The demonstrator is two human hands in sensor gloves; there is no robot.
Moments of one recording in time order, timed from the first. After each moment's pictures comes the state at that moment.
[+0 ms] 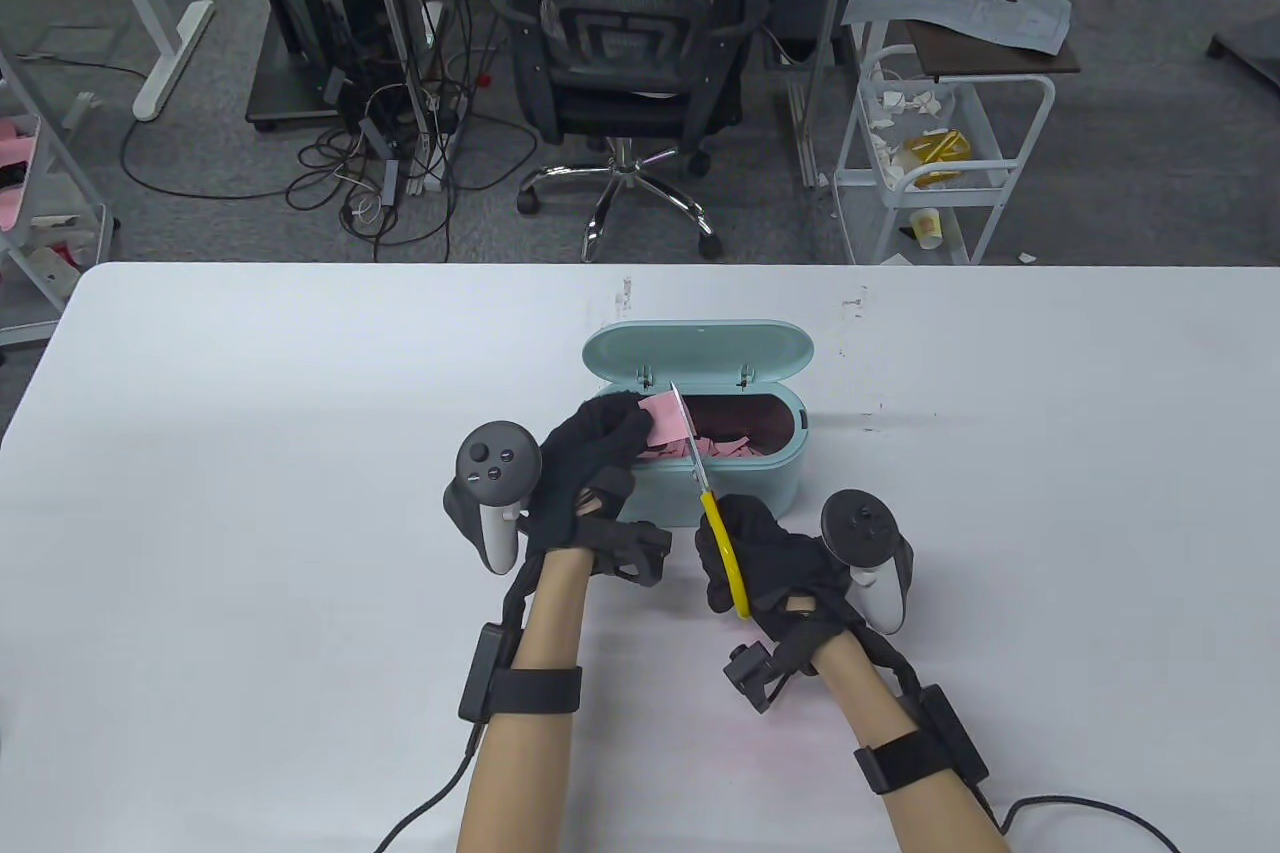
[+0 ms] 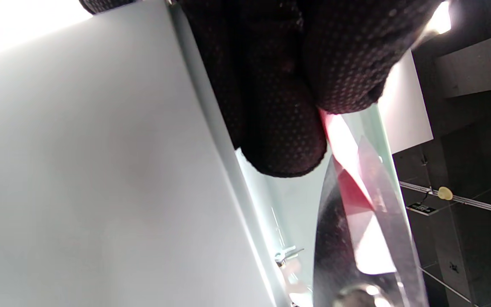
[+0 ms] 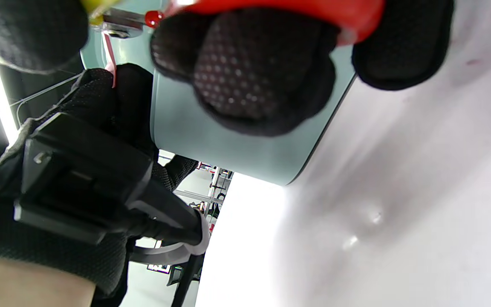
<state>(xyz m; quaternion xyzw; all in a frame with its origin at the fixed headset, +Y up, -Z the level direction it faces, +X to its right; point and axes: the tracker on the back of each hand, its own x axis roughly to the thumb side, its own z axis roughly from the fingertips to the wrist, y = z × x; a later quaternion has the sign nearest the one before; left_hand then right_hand) -0.126 -0.709 -0.378 0.08 0.01 0.58 0.81 0.129 -0.767 -0.332 0.07 0.12 0.79 0.60</state>
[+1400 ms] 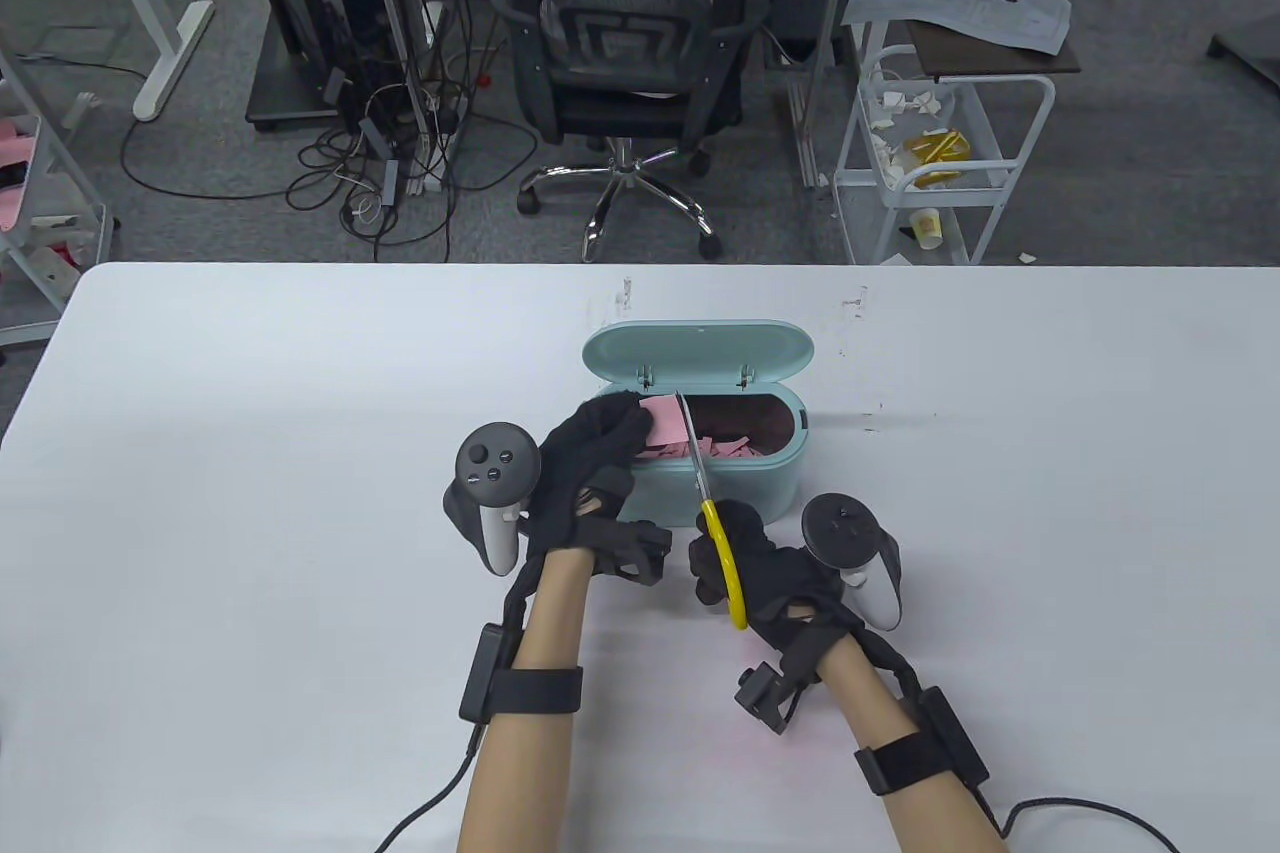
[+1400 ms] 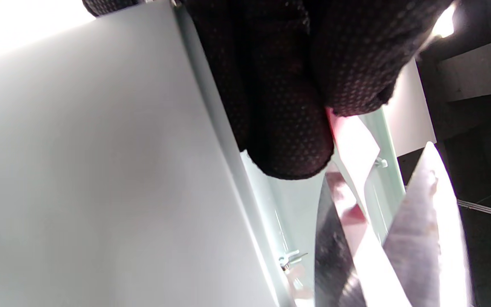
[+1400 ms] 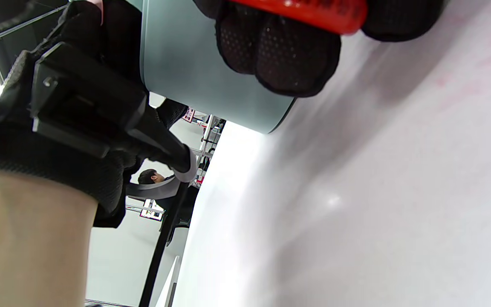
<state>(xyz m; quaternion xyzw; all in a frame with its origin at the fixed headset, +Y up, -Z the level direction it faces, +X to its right) -0.127 -0.709 -0.378 0.09 0.02 0.58 0.81 0.119 -0.773 -0.326 0.12 0.20 0.80 0.56</state>
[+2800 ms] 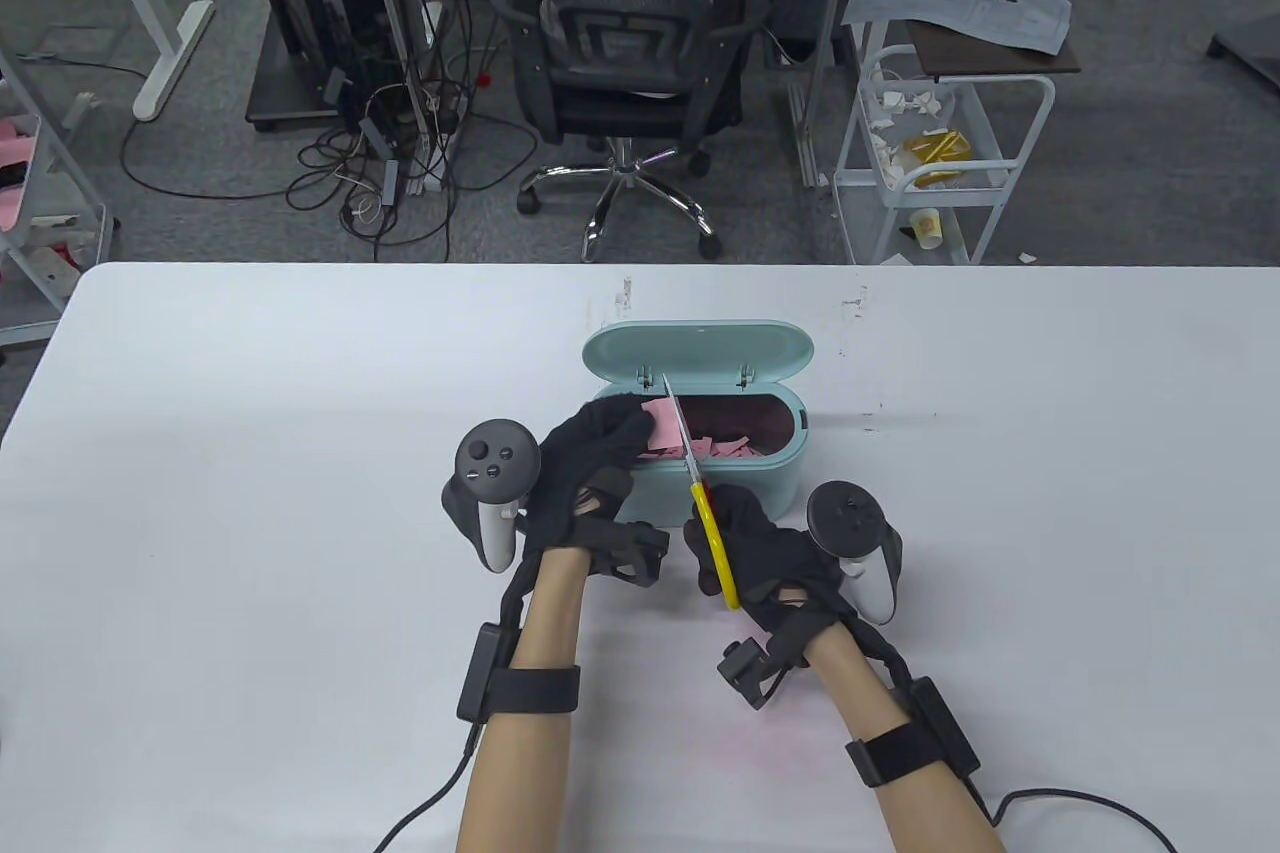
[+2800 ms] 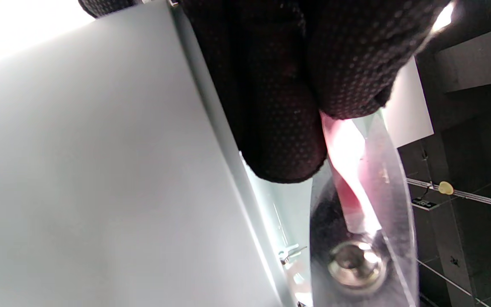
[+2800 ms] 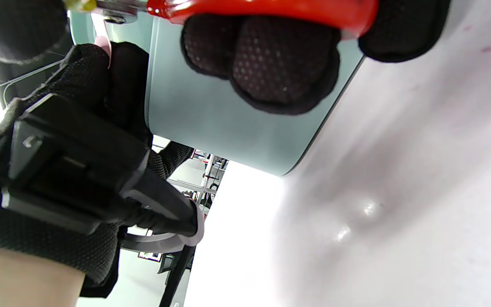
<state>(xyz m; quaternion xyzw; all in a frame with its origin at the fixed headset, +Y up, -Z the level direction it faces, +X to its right) -0.128 -0.708 -0.379 0.08 0.01 0.57 0.82 0.121 -0.765 -0.338 0.08 0.14 0.80 0.58</state>
